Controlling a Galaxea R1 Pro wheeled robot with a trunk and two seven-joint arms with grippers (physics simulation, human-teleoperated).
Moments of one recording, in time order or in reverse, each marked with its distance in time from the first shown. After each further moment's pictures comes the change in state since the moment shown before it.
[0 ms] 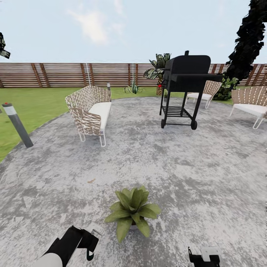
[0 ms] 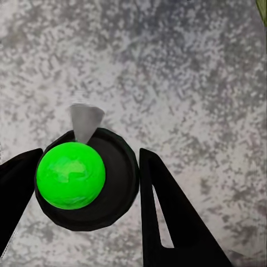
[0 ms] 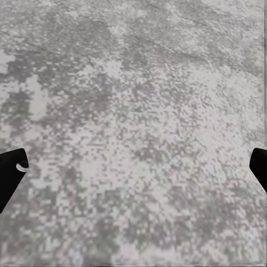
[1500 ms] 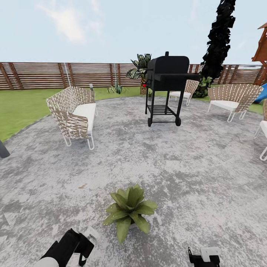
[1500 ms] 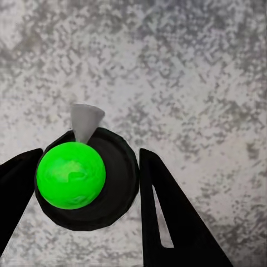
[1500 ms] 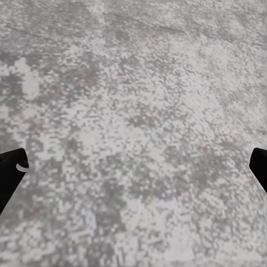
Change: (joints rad) left arm 0.026 0.013 0.003 -0.019 -0.124 0.011 -0.012; right arm 0.001 0.000 0.000 0.001 0.001 0.000 0.000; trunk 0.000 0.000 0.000
